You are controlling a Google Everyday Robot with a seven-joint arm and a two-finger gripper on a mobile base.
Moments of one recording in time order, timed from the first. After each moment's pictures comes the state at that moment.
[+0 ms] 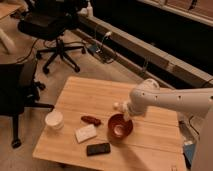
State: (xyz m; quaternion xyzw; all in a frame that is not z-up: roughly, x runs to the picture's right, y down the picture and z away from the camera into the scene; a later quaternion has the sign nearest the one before) arm 0.167 0.166 0.810 -0.24 0.16 0.57 0.77
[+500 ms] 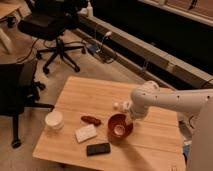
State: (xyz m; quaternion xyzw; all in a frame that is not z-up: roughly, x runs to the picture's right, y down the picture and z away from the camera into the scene) arm 0.174 0.189 0.822 -0.27 0.18 0.56 0.76
